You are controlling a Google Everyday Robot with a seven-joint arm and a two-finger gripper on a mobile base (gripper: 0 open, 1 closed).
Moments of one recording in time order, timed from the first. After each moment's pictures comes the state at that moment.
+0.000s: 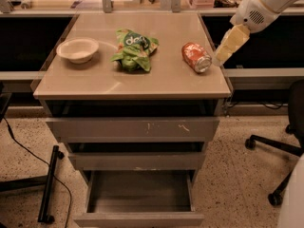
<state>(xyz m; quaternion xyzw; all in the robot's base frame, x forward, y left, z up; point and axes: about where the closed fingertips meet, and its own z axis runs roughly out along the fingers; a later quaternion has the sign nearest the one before) 0.656 -0.213 0.937 -0.51 0.82 0.07 0.25</state>
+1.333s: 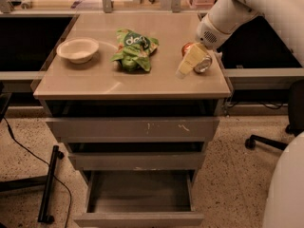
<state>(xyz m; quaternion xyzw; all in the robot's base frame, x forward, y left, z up) 0.682 -0.128 0.873 -0.51 0.82 0.09 0.24</state>
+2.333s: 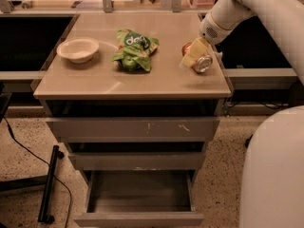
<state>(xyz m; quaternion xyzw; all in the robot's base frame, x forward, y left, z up) 0.729 -0.155 0.867 -0.48 0.84 0.06 0.26</state>
